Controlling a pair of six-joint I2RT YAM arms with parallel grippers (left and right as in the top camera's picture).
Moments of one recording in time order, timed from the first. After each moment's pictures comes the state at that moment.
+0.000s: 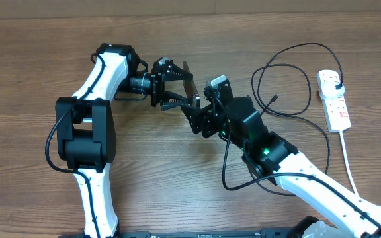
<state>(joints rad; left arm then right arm) -0.11 2.26 1.77 -1.46 1.51 -0.09 0.67 1.35 0.83 0.08 -0.04 0.25</state>
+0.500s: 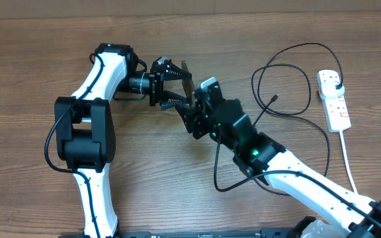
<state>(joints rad) -0.10 2.26 1.77 -1.46 1.51 -0.09 0.73 1.42 0.83 0.18 0.01 0.25</state>
